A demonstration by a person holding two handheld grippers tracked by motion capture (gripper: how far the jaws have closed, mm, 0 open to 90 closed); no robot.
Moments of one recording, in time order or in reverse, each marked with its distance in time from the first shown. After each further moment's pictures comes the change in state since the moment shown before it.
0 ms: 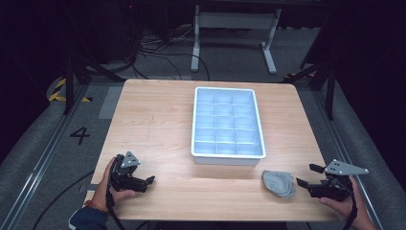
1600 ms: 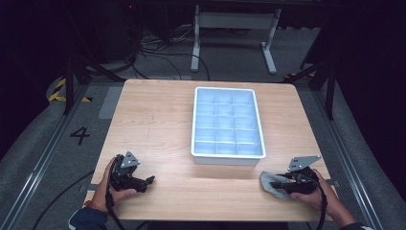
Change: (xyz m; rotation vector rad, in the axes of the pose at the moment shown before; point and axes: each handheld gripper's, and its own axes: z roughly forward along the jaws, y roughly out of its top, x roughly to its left) left arm 0.000 -0.001 0.000 -0.002 -0.001 -0.006; right arm 0.036 0.030 0.065 0.242 0.306 -0.159
